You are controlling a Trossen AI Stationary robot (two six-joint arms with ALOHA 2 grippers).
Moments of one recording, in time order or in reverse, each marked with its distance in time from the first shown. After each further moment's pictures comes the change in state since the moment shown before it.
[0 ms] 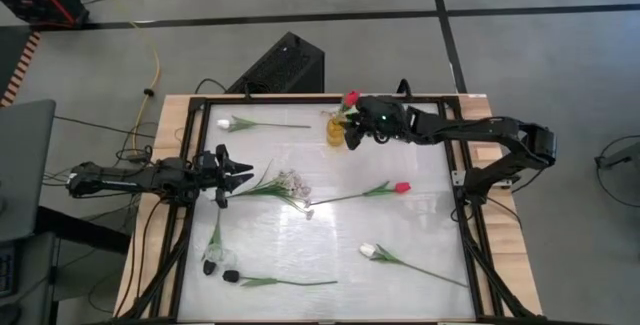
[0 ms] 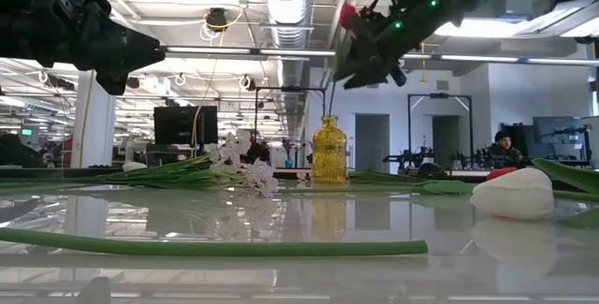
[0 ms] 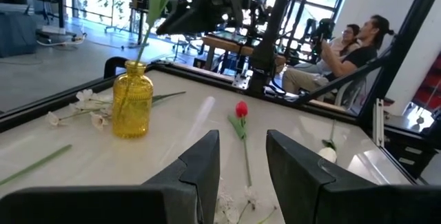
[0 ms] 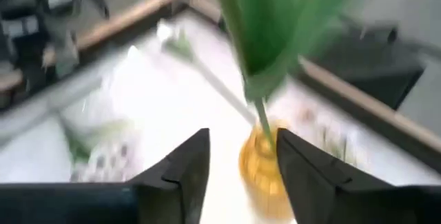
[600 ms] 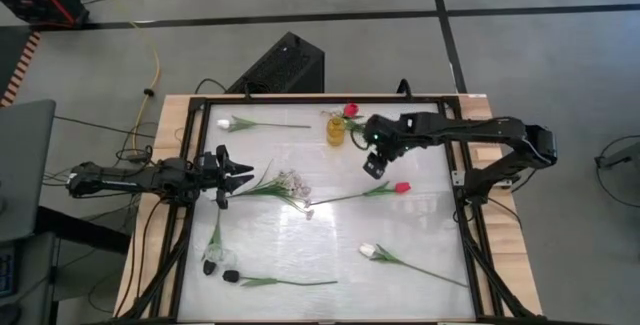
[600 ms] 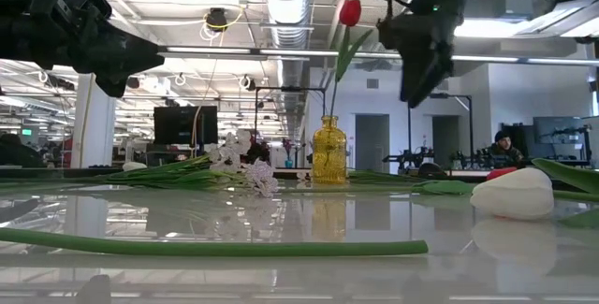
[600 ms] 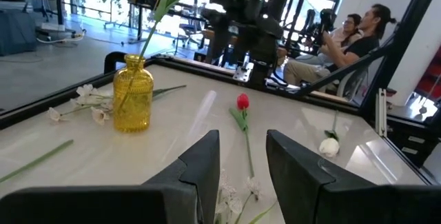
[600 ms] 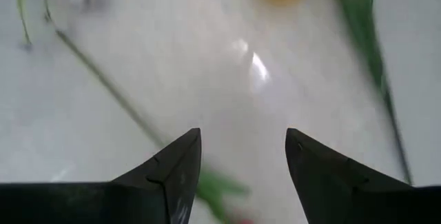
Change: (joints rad) left arm 0.000 0.000 0.000 -0.027 0.004 0.015; right arm 0.150 -0.001 0.168 -0.814 -0.029 0.087
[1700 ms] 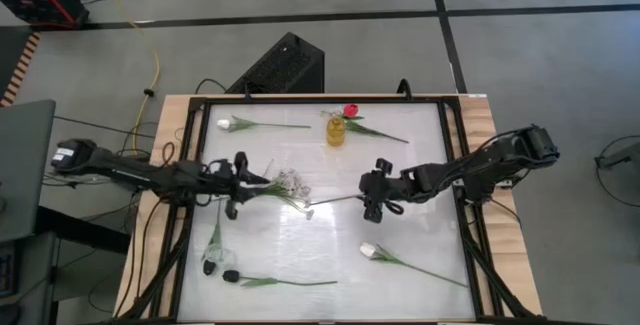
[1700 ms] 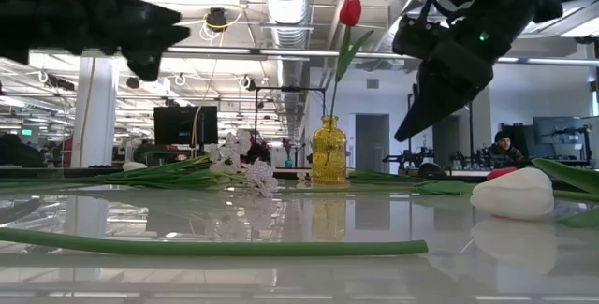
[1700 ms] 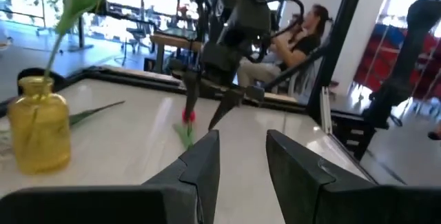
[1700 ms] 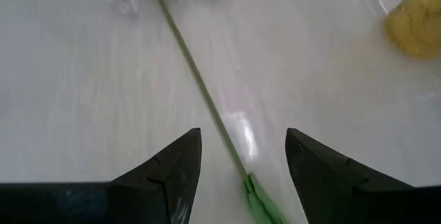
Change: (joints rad) left arm -0.064 0.682 0.094 0.642 0.133 0.026; right arm 0.374 0.003 -0.423 0.728 0.260 -0.100
